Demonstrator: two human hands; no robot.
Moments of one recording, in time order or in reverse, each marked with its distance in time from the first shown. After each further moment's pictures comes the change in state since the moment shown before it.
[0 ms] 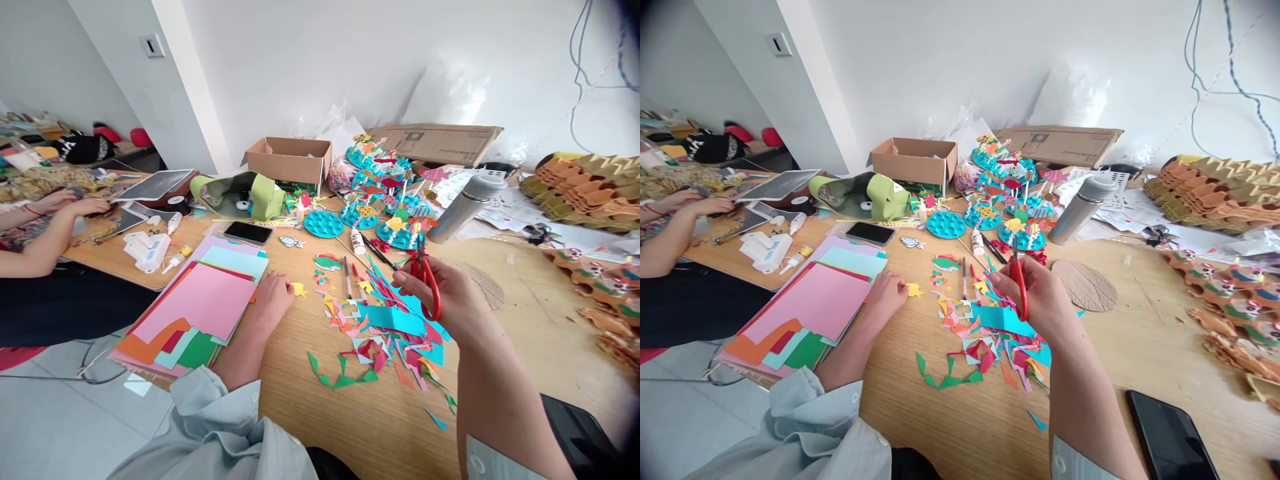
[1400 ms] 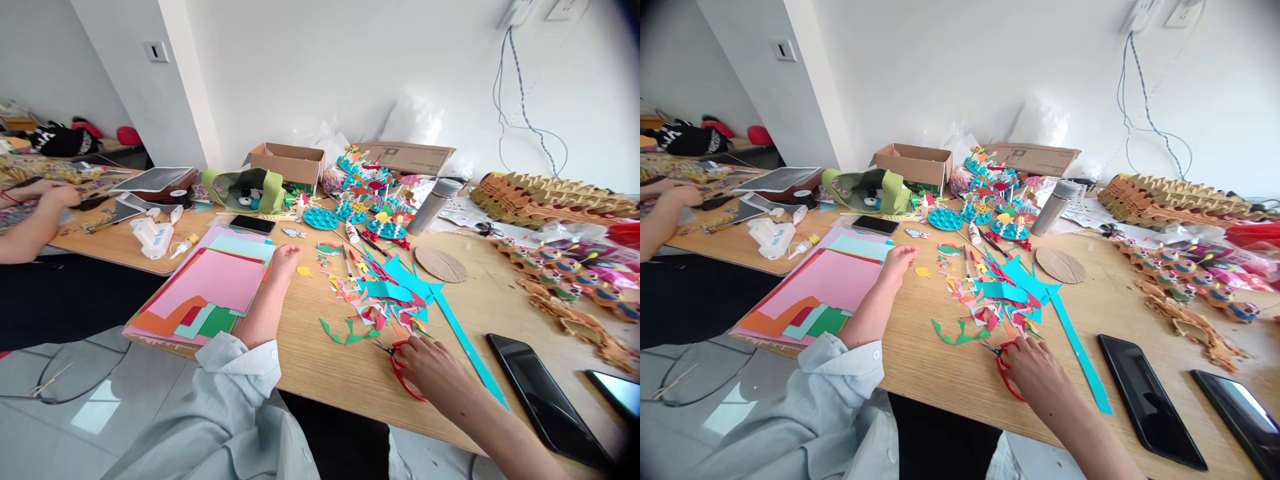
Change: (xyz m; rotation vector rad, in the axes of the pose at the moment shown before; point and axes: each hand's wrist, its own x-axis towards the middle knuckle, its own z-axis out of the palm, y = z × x) left_hand 0.013 0.005 -0.010 -1.223 0.084 -0.281; right_hand -0.149 0.100 0.040 -1.227 -0.252 -0.470
